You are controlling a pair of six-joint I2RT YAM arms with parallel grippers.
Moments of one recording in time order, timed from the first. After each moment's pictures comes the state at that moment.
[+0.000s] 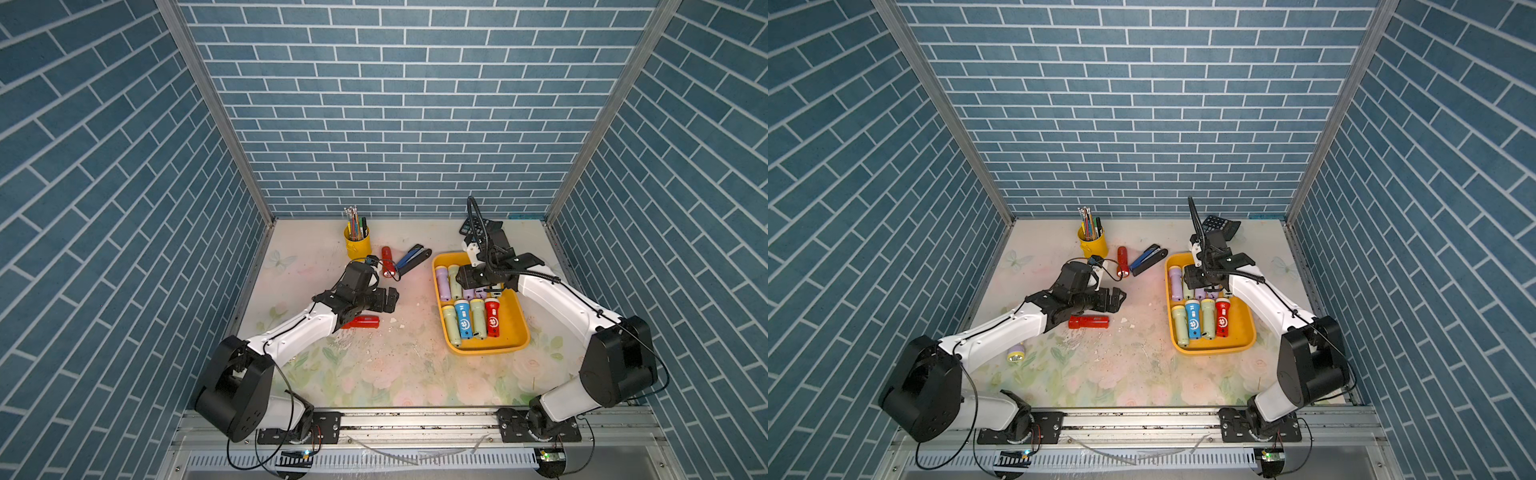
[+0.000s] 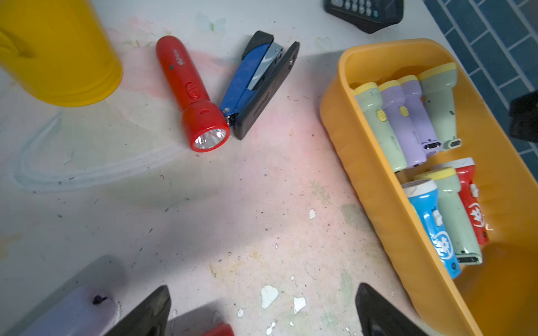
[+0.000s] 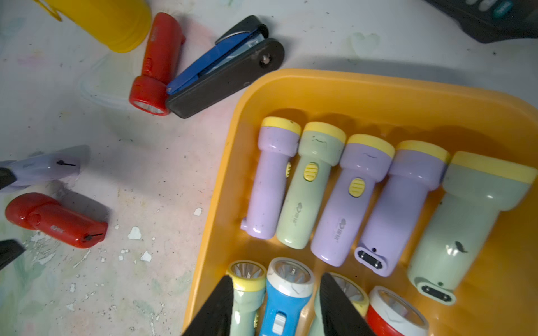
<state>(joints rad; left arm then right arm) -0.51 1.41 0.83 -0.20 0.10 -0.33 0.45 1.51 1.18 -0.60 -0.14 0.16</state>
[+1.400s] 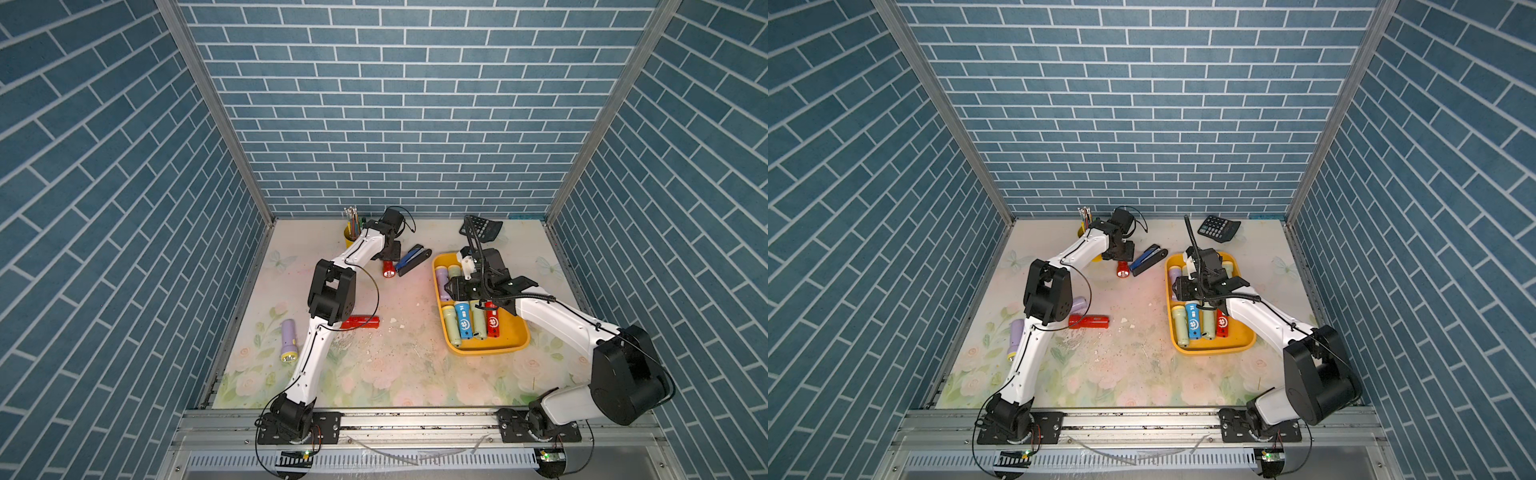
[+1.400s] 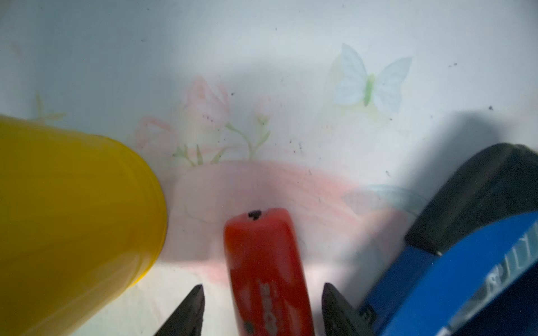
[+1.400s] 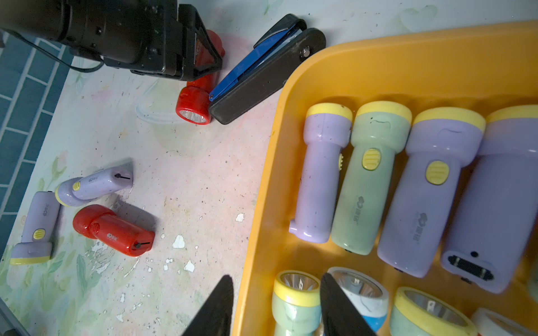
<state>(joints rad) -0.43 2.53 2.28 -0.93 -0.16 -0.34 0.53 1.45 0.97 -0.34 -0.18 0.35</state>
